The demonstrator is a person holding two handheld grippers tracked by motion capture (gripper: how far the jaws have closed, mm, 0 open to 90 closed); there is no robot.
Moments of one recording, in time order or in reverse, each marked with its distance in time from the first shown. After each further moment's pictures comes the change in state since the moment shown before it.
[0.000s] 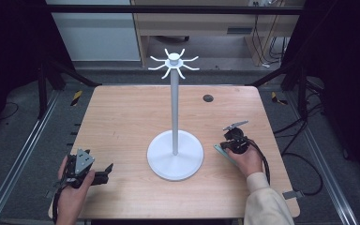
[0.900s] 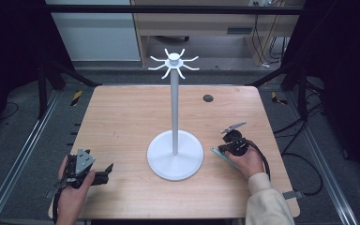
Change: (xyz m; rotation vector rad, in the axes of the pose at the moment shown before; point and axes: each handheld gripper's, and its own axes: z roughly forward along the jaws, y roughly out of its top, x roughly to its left) left arm -0.001 0.000 0.000 0.000 0.001 0.003; right arm 0.006 -0.003 -0.001 0.028 0.068 -0.047
